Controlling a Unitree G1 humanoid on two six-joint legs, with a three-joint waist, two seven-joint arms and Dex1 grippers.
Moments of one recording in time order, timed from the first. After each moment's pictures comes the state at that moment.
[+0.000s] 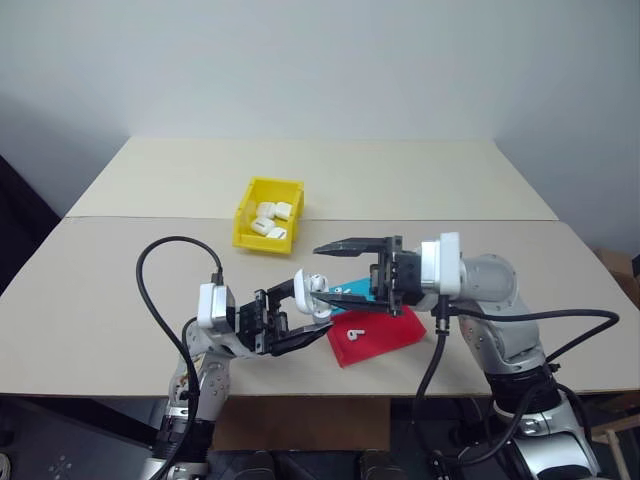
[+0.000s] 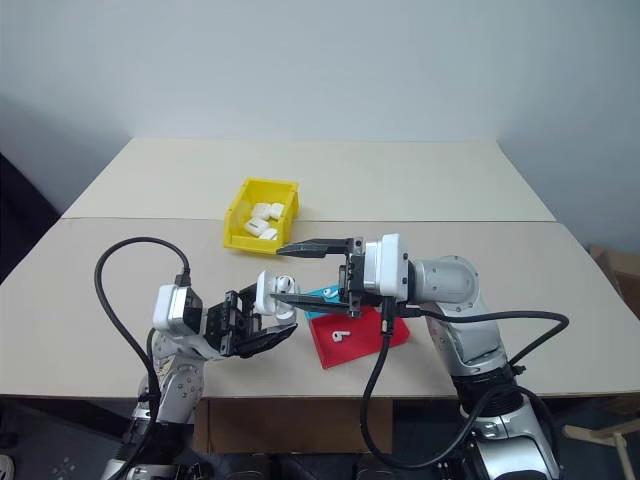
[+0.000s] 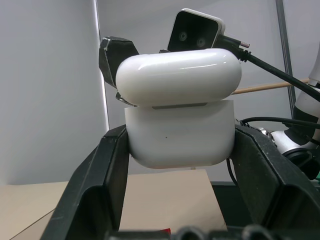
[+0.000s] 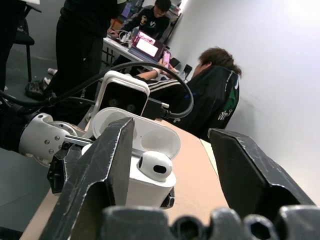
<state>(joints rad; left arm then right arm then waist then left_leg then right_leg) -0.27 0.18 0.01 -0.01 -0.68 -0.14 -1.38 -0.57 -0.43 0.14 -0.24 0.46 -0.02 1.15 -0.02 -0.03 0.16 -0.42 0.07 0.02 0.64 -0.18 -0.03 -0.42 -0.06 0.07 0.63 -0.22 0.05</state>
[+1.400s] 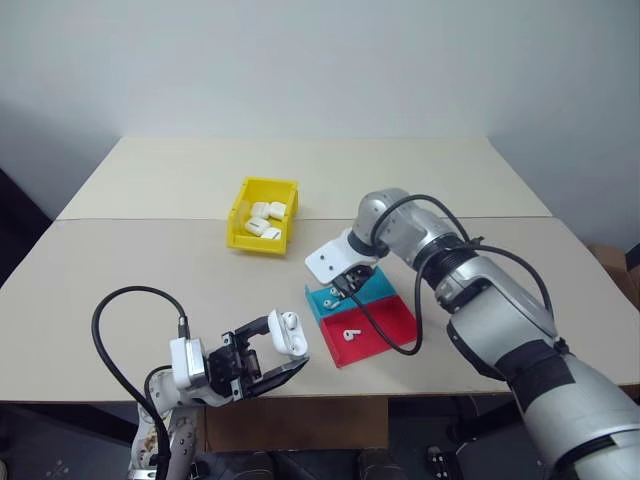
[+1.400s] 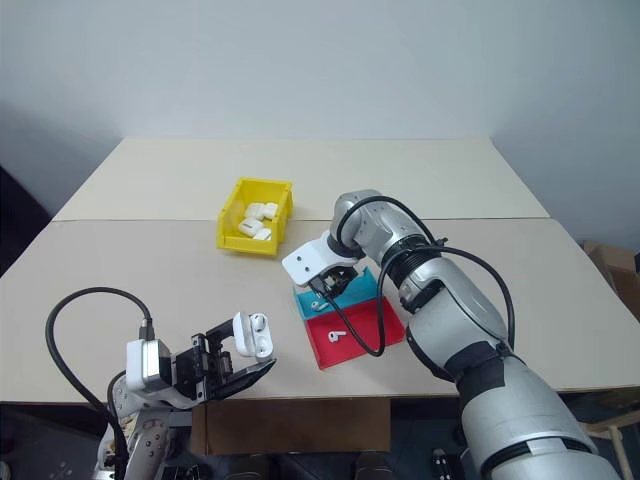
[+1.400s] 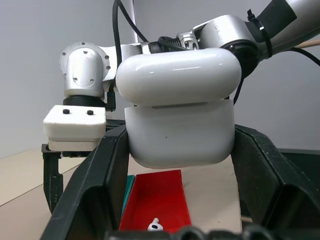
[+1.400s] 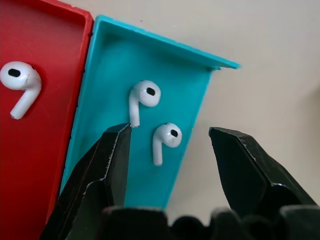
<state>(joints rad) 0.04 0.27 0.03 -0.14 -0.61 -0.33 -1.28 -1.38 -0.28 0.70 1.03 -0.39 -0.35 1.39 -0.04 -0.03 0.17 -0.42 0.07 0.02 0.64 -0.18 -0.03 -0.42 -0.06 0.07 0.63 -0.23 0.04</state>
